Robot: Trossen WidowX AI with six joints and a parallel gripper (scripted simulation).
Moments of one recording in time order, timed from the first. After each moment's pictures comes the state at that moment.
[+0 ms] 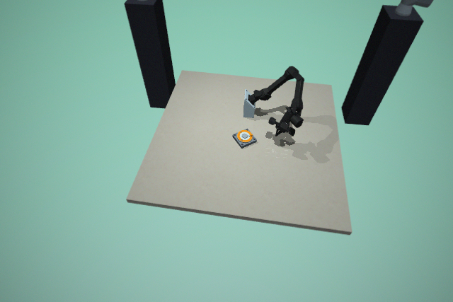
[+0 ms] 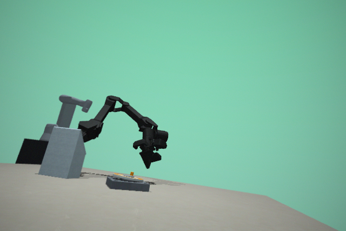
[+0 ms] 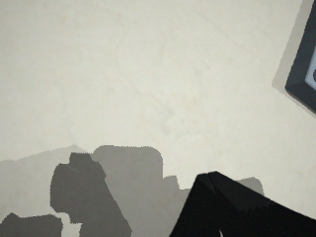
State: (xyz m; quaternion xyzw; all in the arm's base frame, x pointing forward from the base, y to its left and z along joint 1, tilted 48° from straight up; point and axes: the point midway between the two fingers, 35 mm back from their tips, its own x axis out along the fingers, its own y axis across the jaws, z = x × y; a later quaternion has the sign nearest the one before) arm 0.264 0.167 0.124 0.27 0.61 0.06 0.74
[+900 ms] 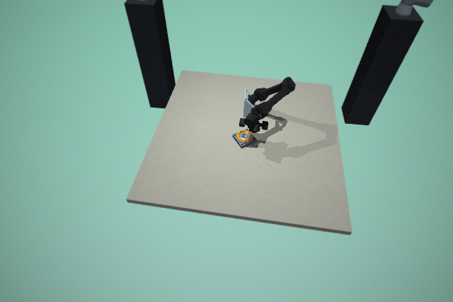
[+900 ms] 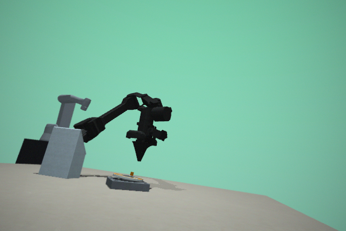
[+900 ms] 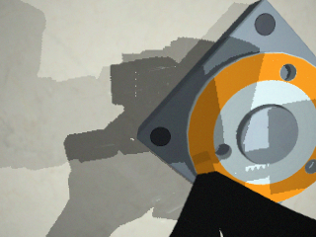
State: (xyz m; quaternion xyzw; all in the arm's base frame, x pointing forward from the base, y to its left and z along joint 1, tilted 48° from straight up) arm 0.285 0.031 0.015 0.29 0.66 0.27 0.64
